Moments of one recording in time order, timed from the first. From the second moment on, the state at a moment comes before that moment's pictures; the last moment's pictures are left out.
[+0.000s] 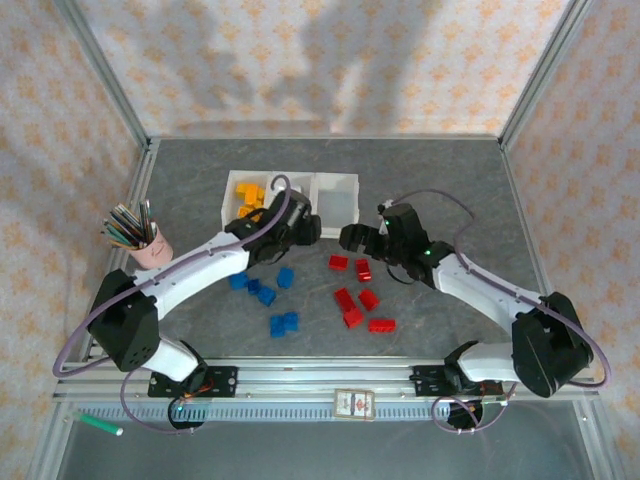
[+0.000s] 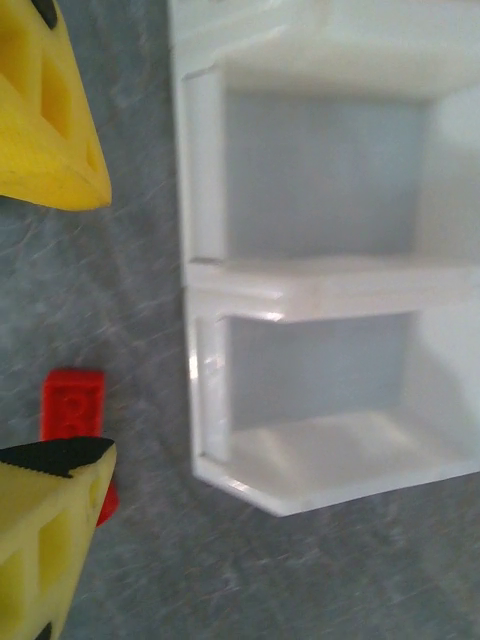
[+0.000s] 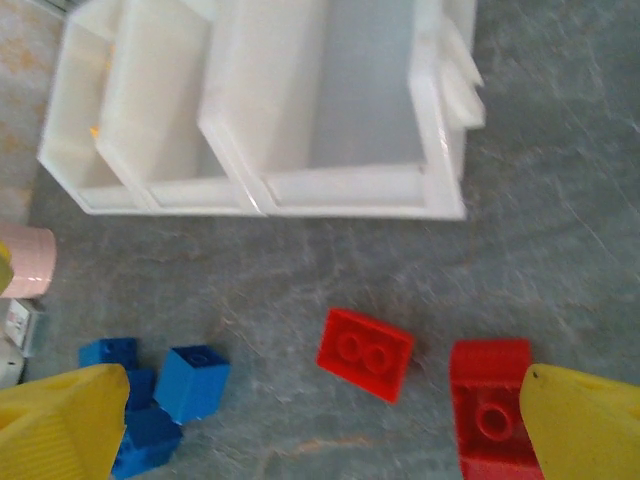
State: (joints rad) left arm -0.68 1.48 1.10 -0.44 -0.24 -0.63; right arm 0.55 1.28 0.75 -0.19 -0.16 0.71
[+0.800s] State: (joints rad) left arm -0.84 1.90 1.22 -0.34 -0.21 -0.65; right arm 0.40 1.11 0.51 -0.22 -0.20 0.71
